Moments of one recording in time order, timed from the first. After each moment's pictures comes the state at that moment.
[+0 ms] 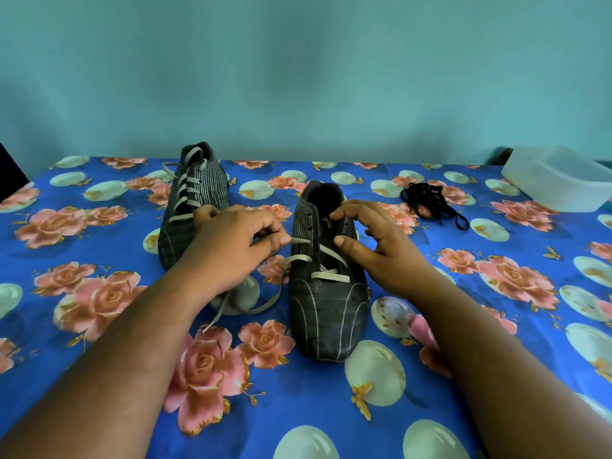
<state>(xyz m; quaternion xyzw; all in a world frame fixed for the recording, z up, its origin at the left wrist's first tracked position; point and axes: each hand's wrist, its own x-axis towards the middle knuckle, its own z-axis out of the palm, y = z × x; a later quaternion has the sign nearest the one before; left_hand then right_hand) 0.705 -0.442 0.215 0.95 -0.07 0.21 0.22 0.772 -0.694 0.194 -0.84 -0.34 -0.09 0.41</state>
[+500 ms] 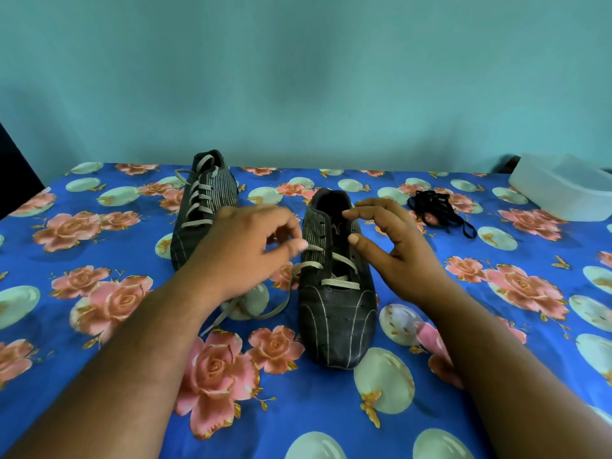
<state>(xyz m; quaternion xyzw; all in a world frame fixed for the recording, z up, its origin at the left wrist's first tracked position) 0.697 -0.443 0.230 0.93 -0.16 0.22 0.25 0.769 -0.697 0.198 -0.82 -0.35 -0.15 0.42</state>
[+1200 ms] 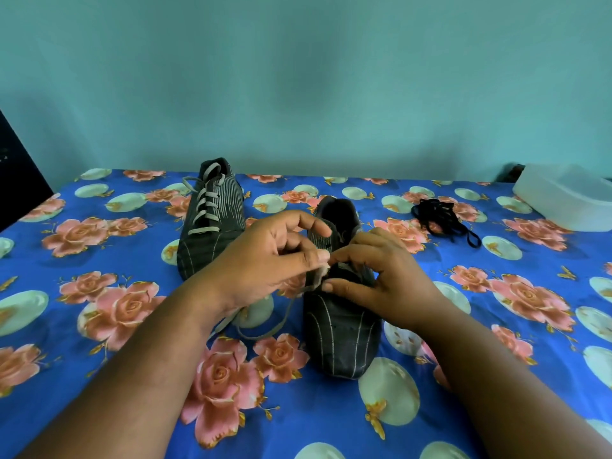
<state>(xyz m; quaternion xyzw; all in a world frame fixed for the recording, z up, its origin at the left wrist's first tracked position) 0.685 -0.462 0.240 0.77 -0.14 0.01 0.63 0.753 -0.678 0.205 -0.82 -0.44 -0.18 0.31</state>
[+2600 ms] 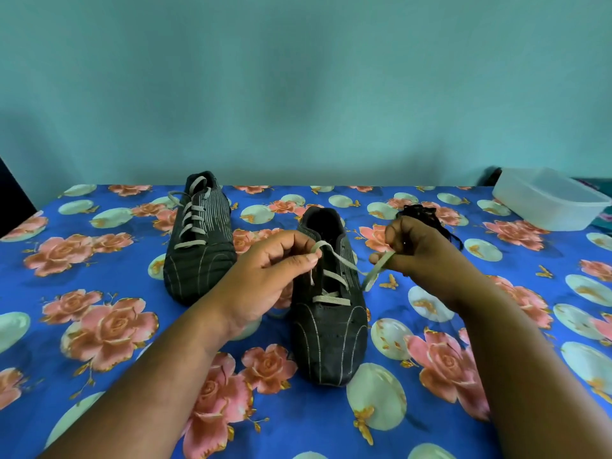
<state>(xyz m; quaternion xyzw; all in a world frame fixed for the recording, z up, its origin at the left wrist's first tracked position) 0.695 -0.476 0.219 0.71 -0.15 0.03 0.69 0.779 -0.737 0.227 -0.84 -0.18 0.01 0.50</state>
